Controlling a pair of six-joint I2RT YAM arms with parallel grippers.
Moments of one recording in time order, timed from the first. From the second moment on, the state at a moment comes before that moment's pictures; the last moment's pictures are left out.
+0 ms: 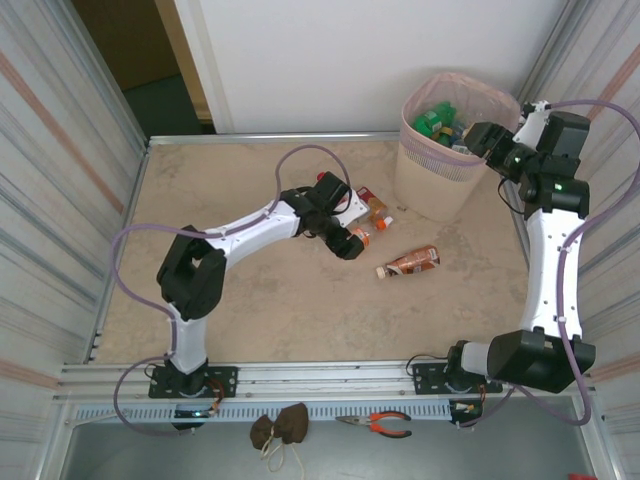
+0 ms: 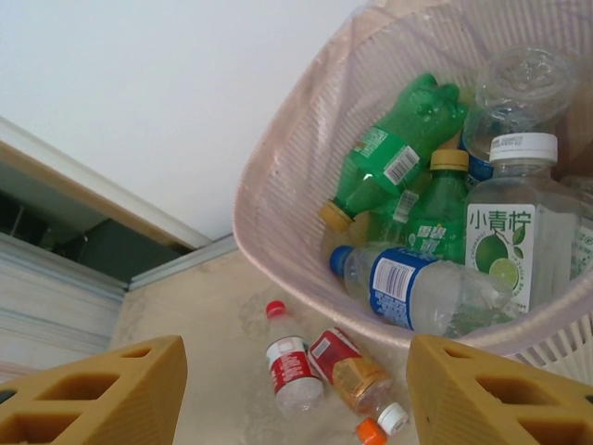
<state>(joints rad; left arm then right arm) -0.77 1.95 1.57 -0.66 0.23 0.15 -0.24 1.29 1.51 -0.65 -0.52 0.46</state>
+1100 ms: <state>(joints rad) -0.76 2.22 1.73 -0.76 0.22 0.20 -0.24 1.21 1.44 -0.63 -0.53 0.46</state>
